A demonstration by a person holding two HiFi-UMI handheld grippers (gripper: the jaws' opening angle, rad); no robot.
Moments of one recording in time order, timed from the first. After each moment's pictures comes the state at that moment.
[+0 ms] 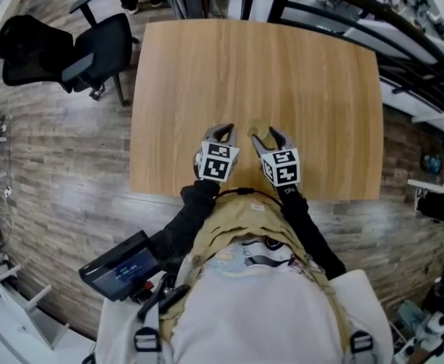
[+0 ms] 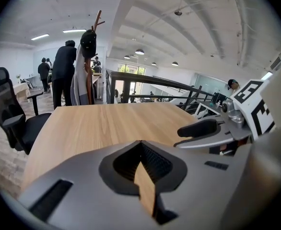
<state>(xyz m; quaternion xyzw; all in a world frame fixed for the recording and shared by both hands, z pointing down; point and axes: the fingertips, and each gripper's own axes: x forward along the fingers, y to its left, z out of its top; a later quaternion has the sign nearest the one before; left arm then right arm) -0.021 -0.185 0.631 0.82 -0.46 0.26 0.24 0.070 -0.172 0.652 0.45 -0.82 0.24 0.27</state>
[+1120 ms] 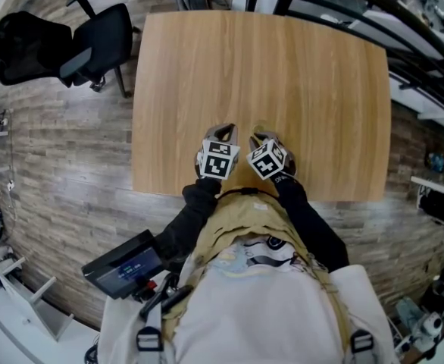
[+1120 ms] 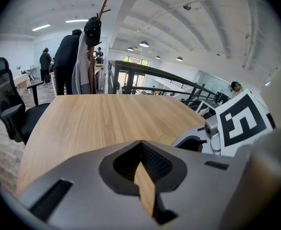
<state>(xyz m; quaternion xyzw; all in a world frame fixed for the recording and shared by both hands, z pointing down) -0.031 -0.186 0.662 0.80 -0.45 0.28 0.29 0.031 -0.158 0.726 0.30 -0.81 0.16 0.48</state>
